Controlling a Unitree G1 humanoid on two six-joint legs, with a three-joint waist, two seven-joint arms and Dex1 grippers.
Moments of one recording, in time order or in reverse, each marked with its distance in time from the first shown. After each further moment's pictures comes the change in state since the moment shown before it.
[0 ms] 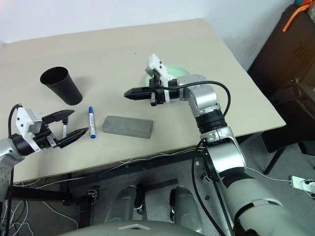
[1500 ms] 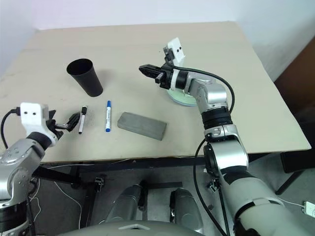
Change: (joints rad) left arm -0.098 -0.229 -0.020 -0.307 0.092 0.552 0.791; right arm -0.023 -0.013 -0.129 0.105 0.099 -0.011 -0.348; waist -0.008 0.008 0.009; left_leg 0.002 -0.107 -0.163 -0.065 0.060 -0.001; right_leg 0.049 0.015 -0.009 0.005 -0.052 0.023
